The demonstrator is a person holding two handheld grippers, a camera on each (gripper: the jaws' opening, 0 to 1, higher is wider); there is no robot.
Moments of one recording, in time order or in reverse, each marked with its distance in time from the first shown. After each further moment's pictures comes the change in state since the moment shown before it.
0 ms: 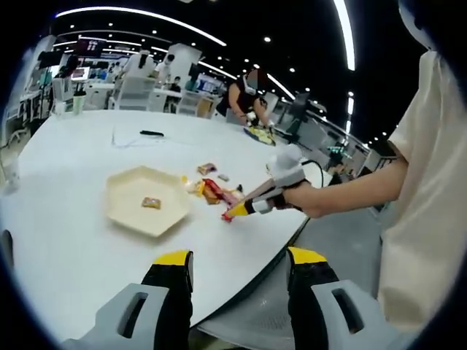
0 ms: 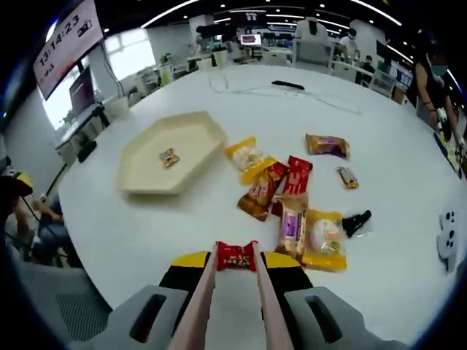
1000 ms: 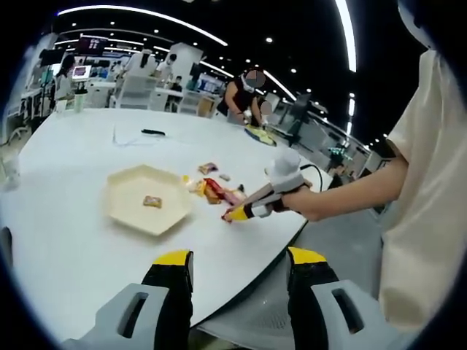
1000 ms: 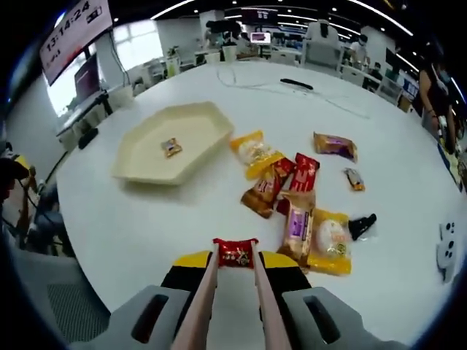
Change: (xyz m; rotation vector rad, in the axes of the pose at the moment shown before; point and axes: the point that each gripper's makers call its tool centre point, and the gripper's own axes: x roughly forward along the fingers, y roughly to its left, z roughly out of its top) left arm -0.002 0.004 -0.001 -0.016 -0.006 0.009; right arm 0.006 0.001 -0.005 -0.053 0.007 0.002
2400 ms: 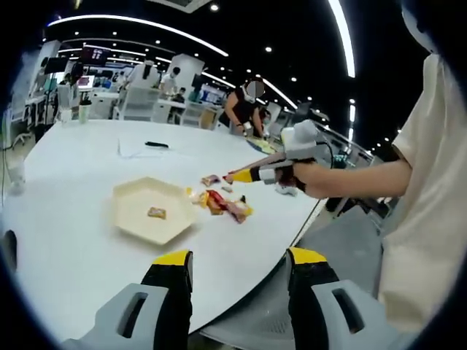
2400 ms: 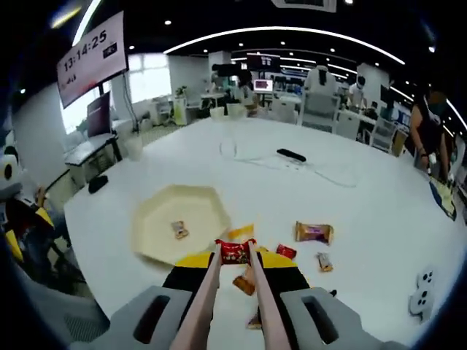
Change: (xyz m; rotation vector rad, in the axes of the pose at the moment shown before) left arm -0.010 -0.004 0.011 0.021 -0.069 0.017; right arm -0.072 0.001 0.122 -0.063 -0.291 -0.020
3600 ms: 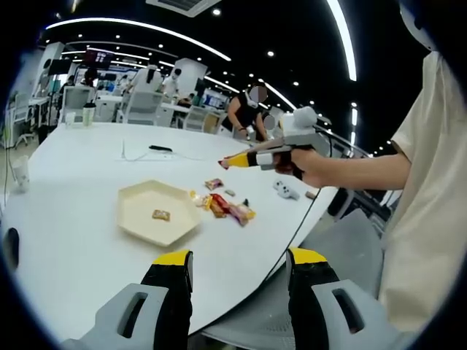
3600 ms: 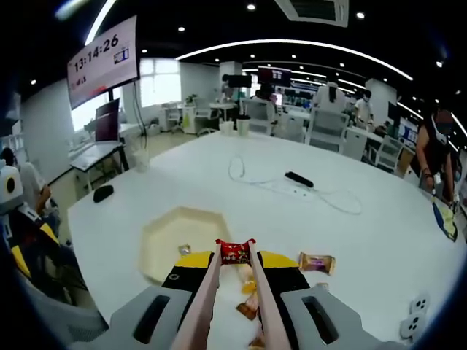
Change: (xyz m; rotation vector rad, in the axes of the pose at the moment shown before) left arm -0.006 0.002 0.002 -0.004 -0.026 0.018; right arm 0.009 0.011 0.039 -0.052 -0.055 0.034
